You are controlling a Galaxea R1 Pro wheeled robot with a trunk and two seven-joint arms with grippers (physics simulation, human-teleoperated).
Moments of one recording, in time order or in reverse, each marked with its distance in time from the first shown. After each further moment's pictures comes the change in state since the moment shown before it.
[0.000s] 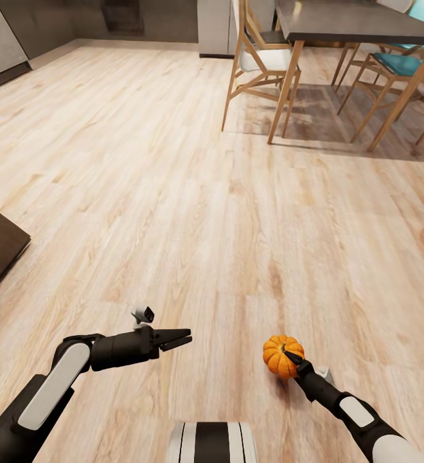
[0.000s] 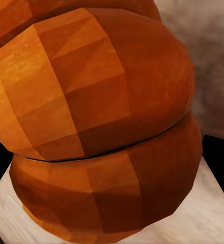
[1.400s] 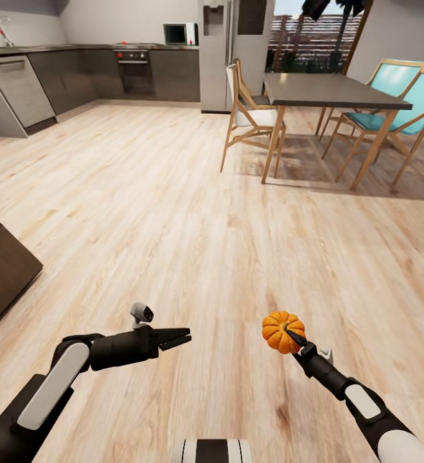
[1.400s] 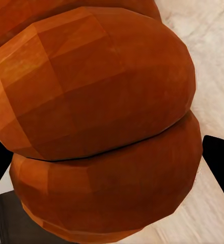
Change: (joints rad) left arm 0.000 0.000 0.006 0.000 0.000 0.000 -0.001; right arm 0.011 -0.018 -0.012 -0.131 -0.002 0.074 0.191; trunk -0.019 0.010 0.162
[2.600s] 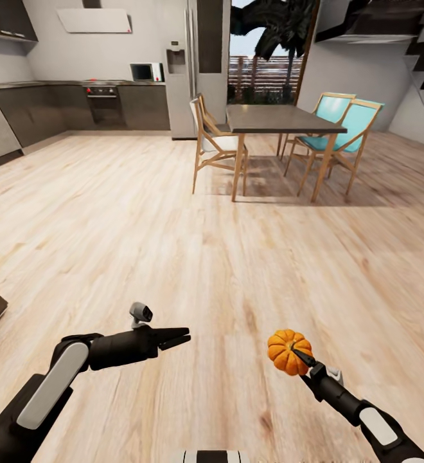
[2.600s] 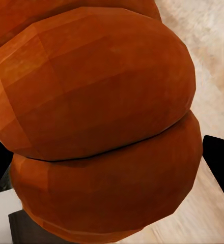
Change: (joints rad) left arm 0.000 0.003 0.002 -0.001 -0.001 0.000 -0.004; right arm 0.089 -0.034 0.000 -0.014 -0.007 0.053 0.009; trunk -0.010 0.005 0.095
